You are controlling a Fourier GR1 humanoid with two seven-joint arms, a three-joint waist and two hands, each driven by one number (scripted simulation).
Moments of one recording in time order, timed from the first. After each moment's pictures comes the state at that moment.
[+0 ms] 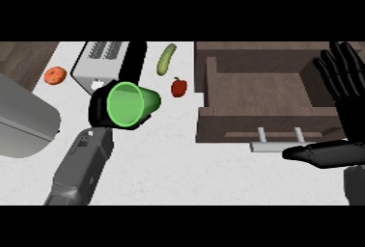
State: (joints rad) left arm -0.65 0.07 0.29 -0.57 0.03 -0.15 -0.95; right arm -0.25 -0.22 -0.15 -1.87 -0.12 0.19 0.13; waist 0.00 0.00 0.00
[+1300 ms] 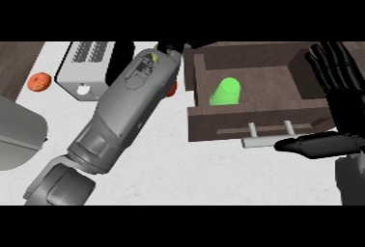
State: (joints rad) left arm -1.29 0.00 -0.11 -0.51 0.23 0.34 -0.27; right arm -0.30 -0.21 -0.14 -1.81 -0.10 0.20 0.08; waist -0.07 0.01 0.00
